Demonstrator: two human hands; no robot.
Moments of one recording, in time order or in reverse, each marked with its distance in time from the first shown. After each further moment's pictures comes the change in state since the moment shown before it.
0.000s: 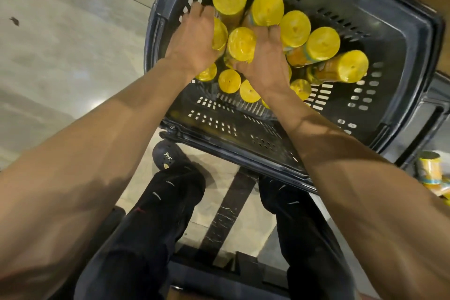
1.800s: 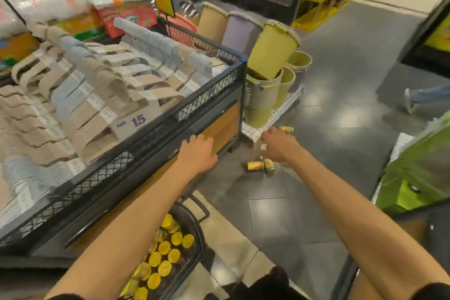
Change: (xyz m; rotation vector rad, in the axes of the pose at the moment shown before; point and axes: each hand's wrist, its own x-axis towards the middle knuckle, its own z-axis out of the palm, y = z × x) left_hand -0.418 0.593 -0.263 0.782 -0.055 1.194; right_hand -0.621 0.116 -0.544 -0.061 0.340 0.855
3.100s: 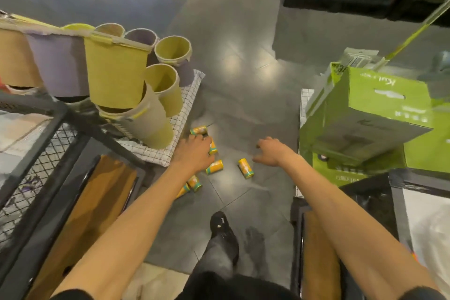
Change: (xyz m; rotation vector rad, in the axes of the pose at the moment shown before) left_hand 0.395 0.413 -0.009 0.119 -0.145 0.485; right_hand 0.097 0.480 0.024 0.365 -0.237 0.504
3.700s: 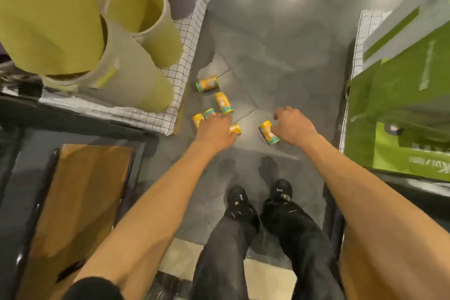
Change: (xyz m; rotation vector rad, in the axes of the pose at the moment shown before) left_hand 0.218 -0.039 0.161 -0.073 -0.219 -0.018; right_hand 0.261 0.026 0.109 0.160 0.005 0.059
